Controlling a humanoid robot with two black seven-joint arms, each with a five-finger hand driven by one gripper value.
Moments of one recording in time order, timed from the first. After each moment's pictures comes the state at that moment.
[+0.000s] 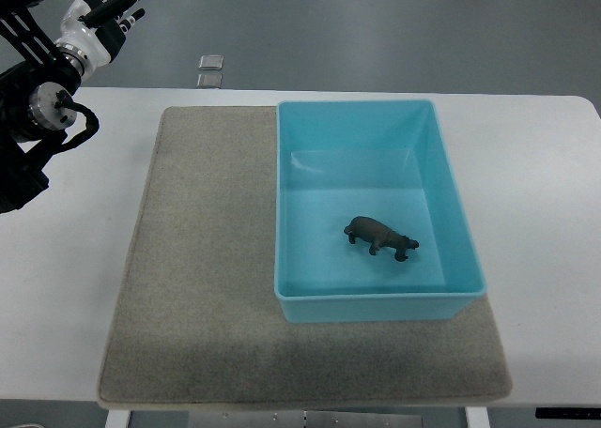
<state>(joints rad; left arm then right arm) -1.05 0.36 -0.58 -0.51 -0.08 -0.05 -0.19 0.04 0.00 -0.01 0.06 -0.05 0.17 0.06</state>
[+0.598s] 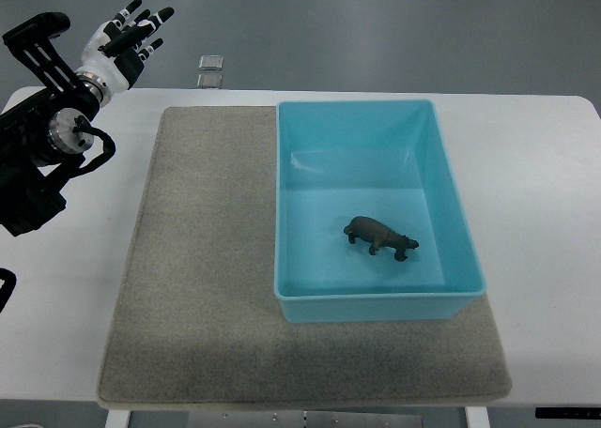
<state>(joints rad) -0.98 0.32 -0.62 -0.52 -0.08 -0.06 -0.19 0.04 0.00 -0.01 0.06 -0.05 0.17 0.06</state>
